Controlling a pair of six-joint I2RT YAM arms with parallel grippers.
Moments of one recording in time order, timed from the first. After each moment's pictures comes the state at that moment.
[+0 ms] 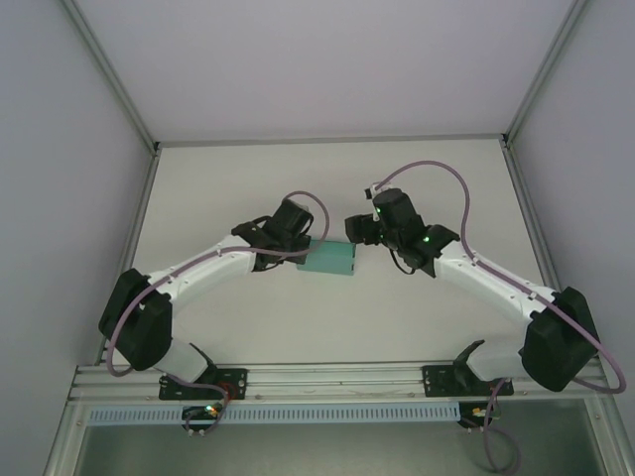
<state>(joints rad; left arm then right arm) -0.78 1.51 1.07 -0.58 -0.19 -0.41 0.59 1.34 0.98 -0.32 0.15 0.36</state>
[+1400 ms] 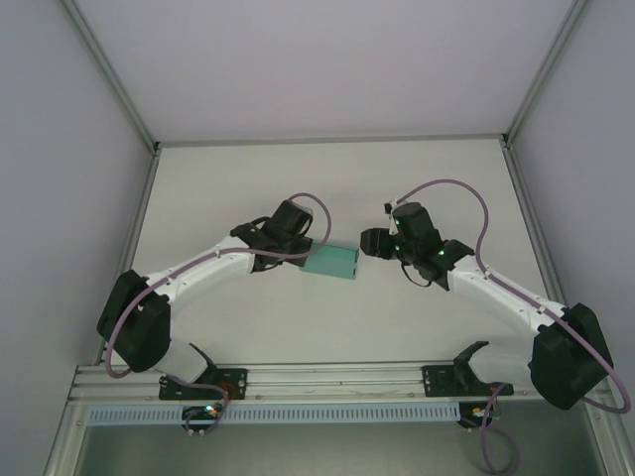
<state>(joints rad) -0.78 1.50 1.05 -0.56 -0.15 -0.34 0.50 1.24 0.80 -0.29 -0.03 0.52</state>
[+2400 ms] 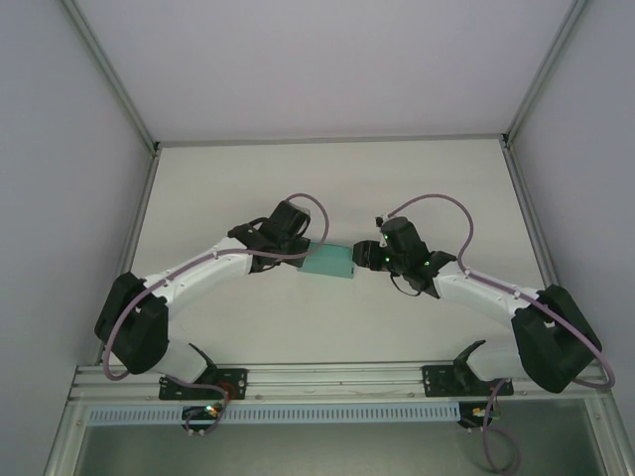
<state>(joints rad) -0.78 1.48 1.04 -0.56 -0.15 -0.34 0.56 1.33 0.68 -0.08 -0.05 0.63</state>
